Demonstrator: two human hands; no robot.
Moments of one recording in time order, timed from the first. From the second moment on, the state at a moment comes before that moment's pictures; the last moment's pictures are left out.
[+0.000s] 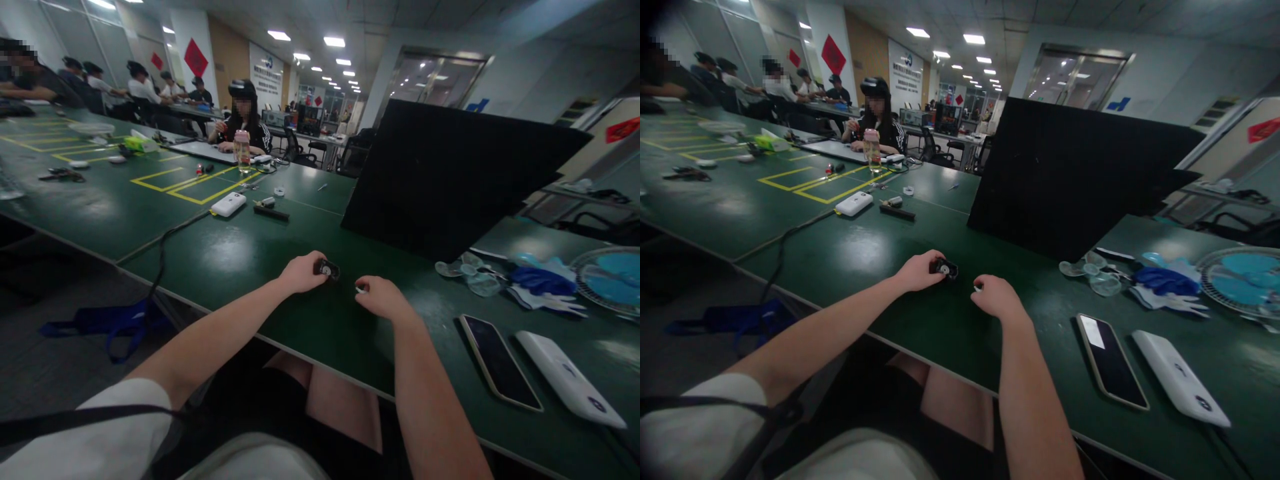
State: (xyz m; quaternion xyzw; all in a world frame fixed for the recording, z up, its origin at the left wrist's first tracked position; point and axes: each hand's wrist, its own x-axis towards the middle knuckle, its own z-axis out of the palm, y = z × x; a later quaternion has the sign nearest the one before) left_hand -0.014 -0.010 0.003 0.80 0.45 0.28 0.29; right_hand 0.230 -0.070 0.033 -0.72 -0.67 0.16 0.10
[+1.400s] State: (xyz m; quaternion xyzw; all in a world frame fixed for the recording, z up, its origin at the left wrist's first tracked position) left_hand -0.011 -0.016 0.009 0.84 0.33 0.21 0.37; right_hand 0.231 -0.055 0.013 -0.74 -0.38 0.31 0.47
